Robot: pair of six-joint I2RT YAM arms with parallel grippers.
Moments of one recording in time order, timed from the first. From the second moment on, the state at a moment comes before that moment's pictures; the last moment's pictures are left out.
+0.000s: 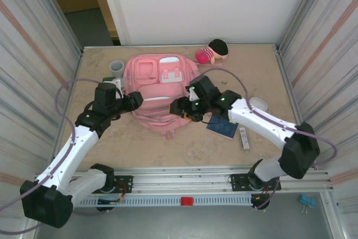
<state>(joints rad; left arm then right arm) -0.32 0.98 0.81 -0.46 0.16 -0.55 0.76 1.41 1.16 -0.59 -0.40 0.93</state>
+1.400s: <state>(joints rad) -0.89 2.02 1.49 -0.37 0.32 -0.58 0.10 1.29 0.67 -0.63 -0.24 0.77</state>
